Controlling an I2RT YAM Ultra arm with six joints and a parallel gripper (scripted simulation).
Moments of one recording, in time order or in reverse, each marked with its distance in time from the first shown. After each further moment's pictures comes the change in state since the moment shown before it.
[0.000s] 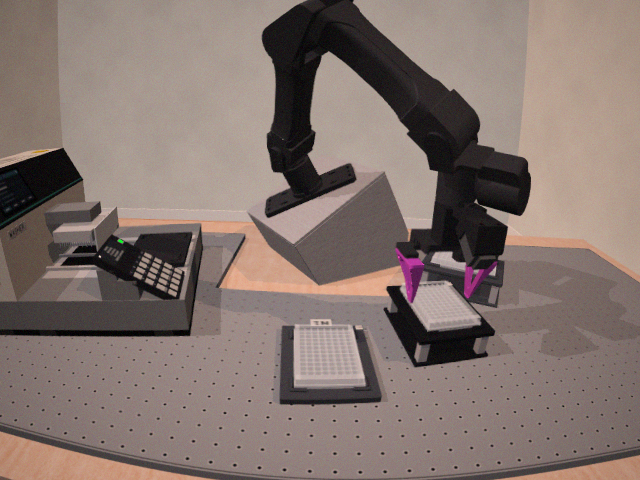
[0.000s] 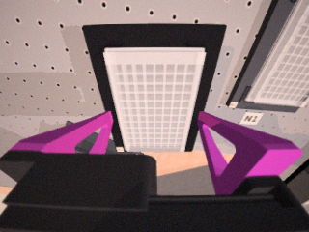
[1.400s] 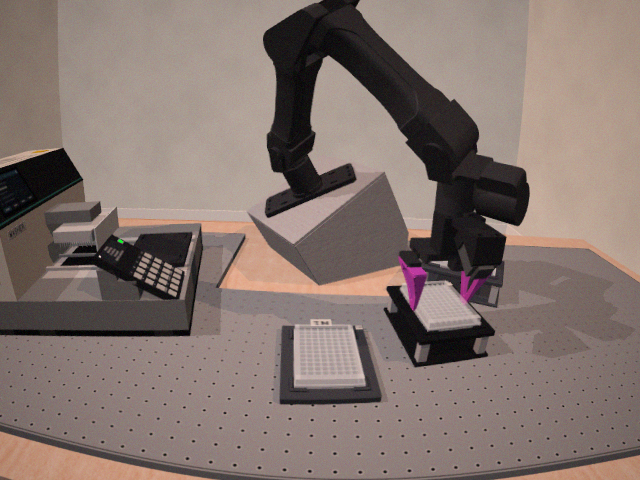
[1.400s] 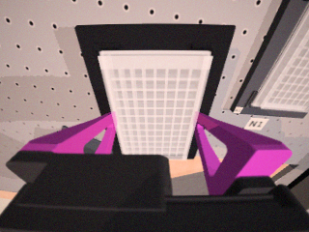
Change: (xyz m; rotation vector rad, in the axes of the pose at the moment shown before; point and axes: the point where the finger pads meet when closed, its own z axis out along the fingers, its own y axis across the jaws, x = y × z) arm 0.000 0.001 0.013 -0.001 -0.002 -0.002
